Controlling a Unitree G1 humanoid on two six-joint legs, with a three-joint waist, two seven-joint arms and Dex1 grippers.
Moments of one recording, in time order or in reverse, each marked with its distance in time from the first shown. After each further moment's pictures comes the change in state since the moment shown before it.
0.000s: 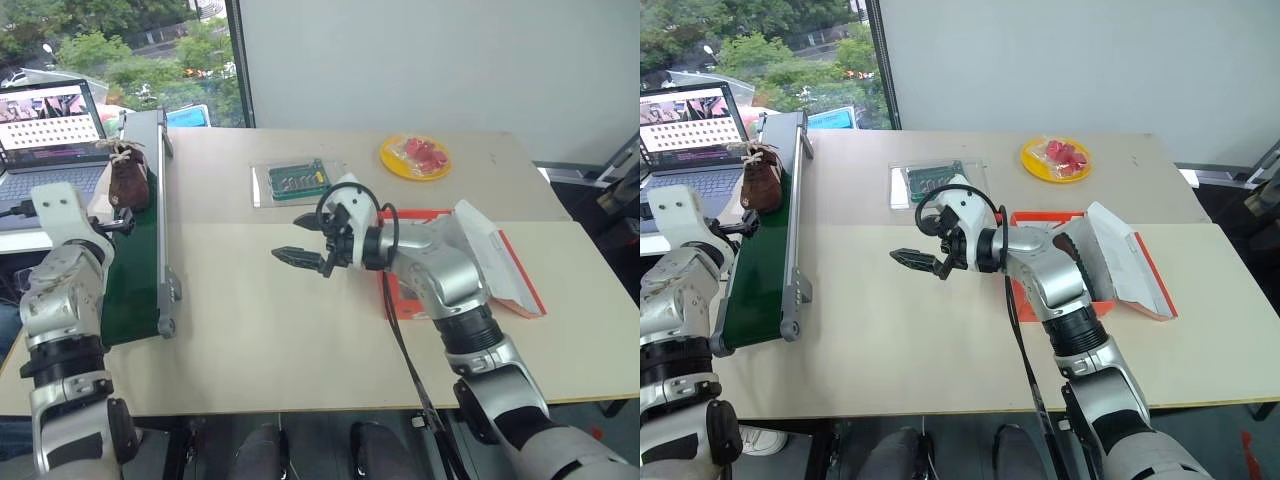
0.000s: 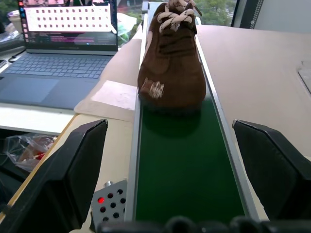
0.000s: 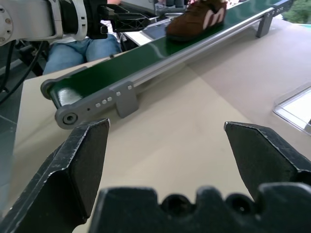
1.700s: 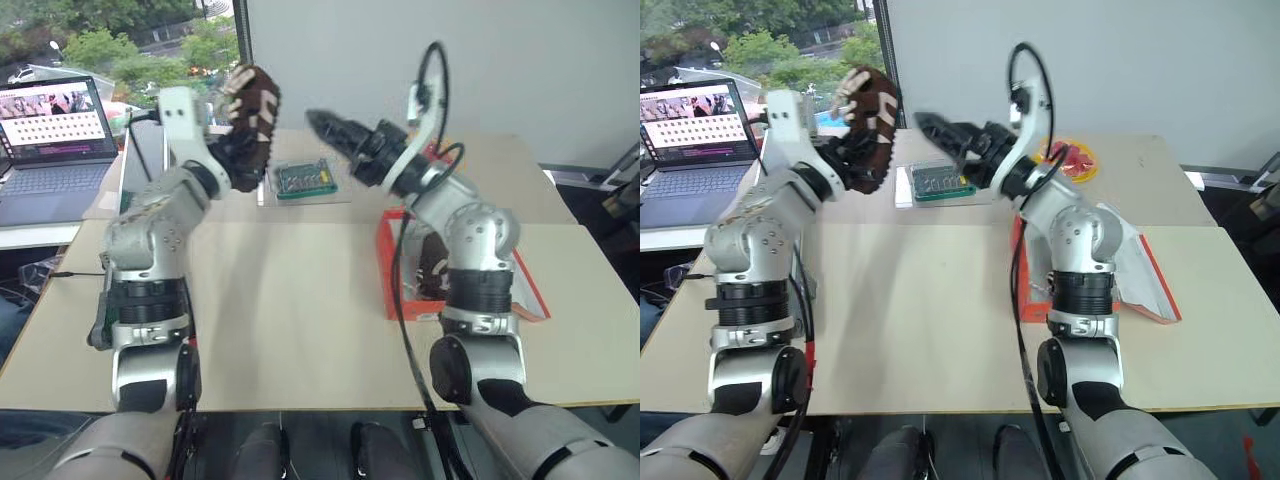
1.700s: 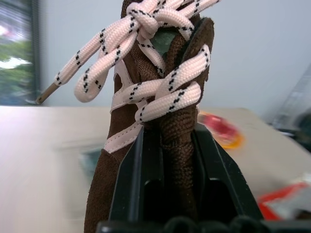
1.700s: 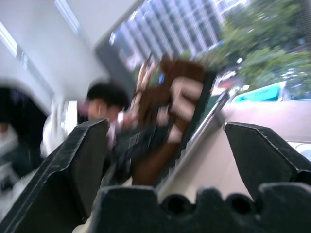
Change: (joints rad) left arm -0.305 -0.326 -0.216 -0.269 -0.250 0.222 -0.149; right arm -0.248 0.141 -0.586 0.167 0.391 0.187 -0.419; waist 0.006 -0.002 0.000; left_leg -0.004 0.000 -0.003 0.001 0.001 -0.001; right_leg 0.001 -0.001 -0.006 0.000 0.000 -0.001
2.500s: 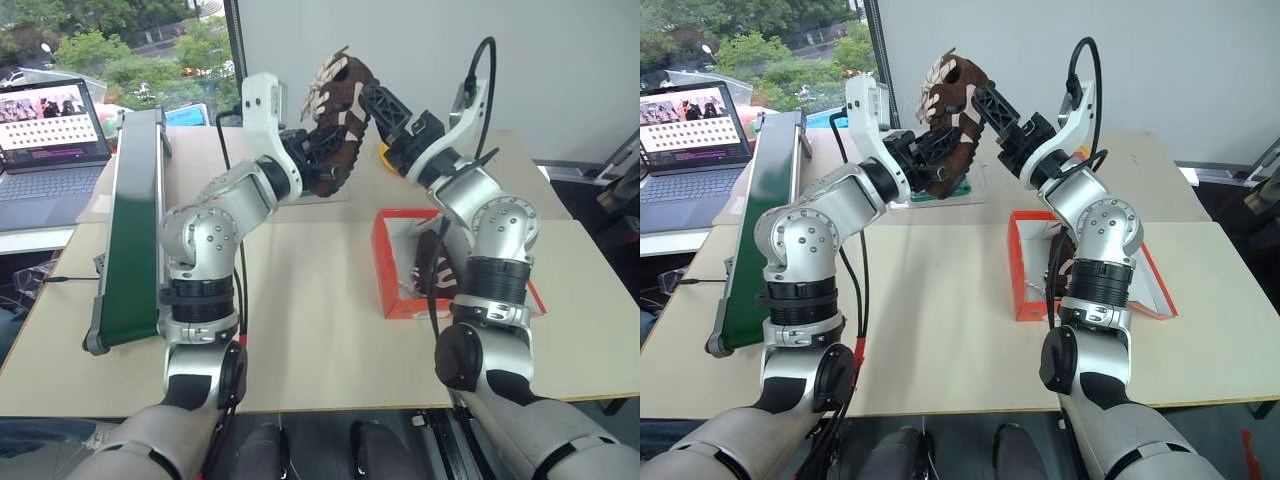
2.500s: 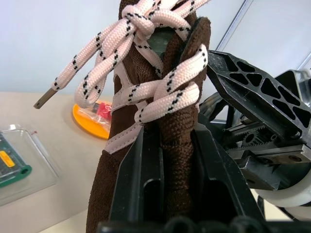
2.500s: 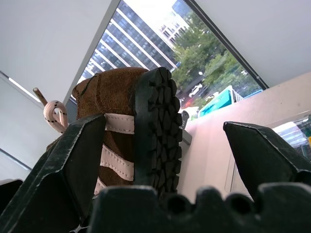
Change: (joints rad) left arm -0.065 -0.202 -0.021 -0.128 -0.149 0.193 0.086; right arm -0.007 -0.021 -0.097 0.046 0.138 0.029 -0.180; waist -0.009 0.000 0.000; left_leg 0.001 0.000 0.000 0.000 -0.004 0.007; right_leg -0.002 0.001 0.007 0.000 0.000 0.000
